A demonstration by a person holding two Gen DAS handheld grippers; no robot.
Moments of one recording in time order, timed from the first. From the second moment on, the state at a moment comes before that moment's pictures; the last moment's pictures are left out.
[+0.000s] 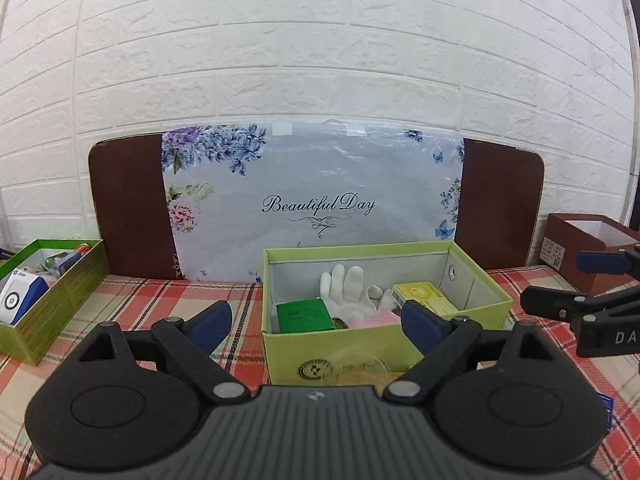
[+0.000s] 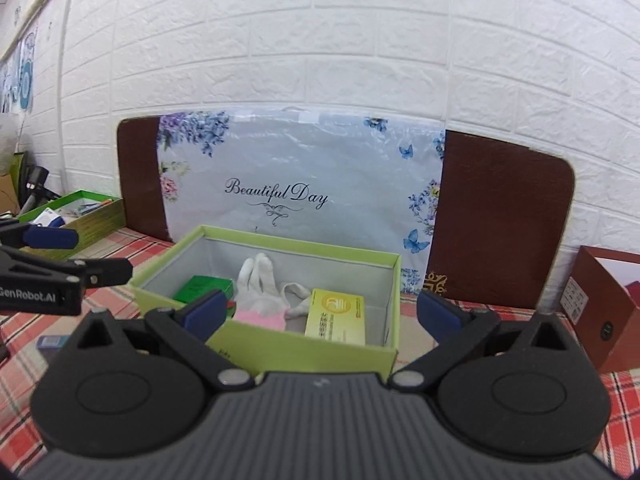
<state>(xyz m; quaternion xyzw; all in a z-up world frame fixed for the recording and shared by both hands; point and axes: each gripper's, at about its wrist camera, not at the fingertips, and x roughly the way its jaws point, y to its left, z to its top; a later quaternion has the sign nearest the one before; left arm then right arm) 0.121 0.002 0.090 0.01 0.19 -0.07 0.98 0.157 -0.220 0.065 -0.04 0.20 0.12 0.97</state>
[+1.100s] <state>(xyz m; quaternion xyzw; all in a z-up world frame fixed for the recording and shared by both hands) 0.008 0.035 -0.011 -0.08 0.29 -0.10 0.95 0.012 -0.200 -0.060 -0.08 0.26 0.04 0.96</state>
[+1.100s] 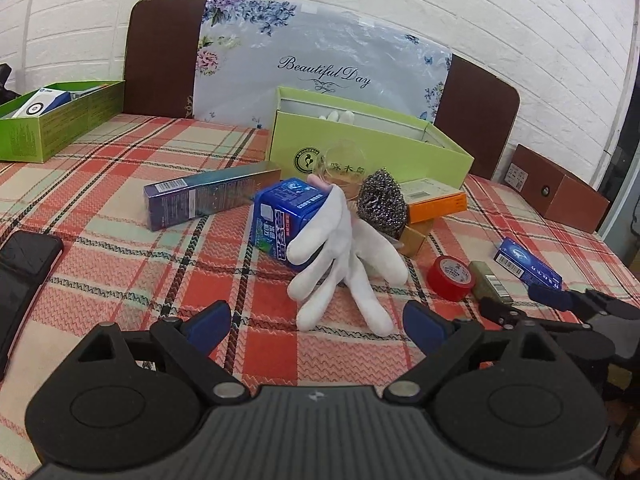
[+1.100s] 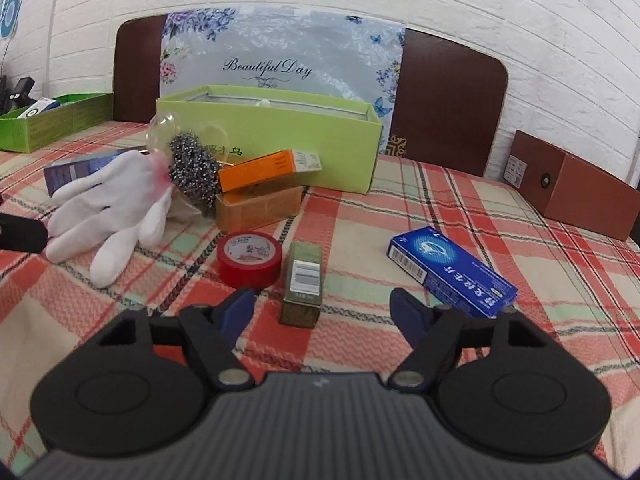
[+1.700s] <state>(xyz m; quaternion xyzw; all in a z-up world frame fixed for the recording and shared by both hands) 0.036 -0.023 0.003 -0.06 0.28 -0.23 0.93 -0.004 -0.213 -0.052 -0.05 0.27 0.04 0.96</state>
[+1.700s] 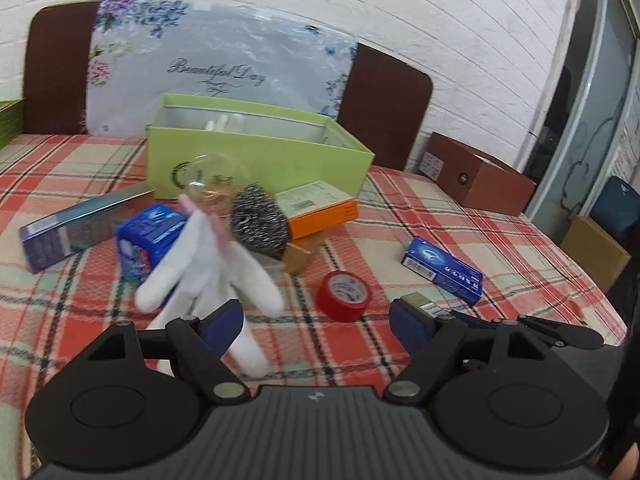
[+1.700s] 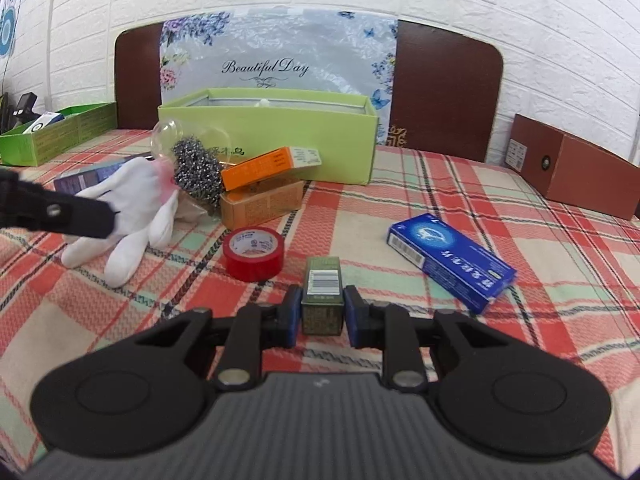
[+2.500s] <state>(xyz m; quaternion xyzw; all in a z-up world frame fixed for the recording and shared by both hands) 0.043 -0.060 -0.032 0.03 0.33 -0.21 0.92 -0.019 -0.243 -0.058 0.00 0.30 0.04 0.95</state>
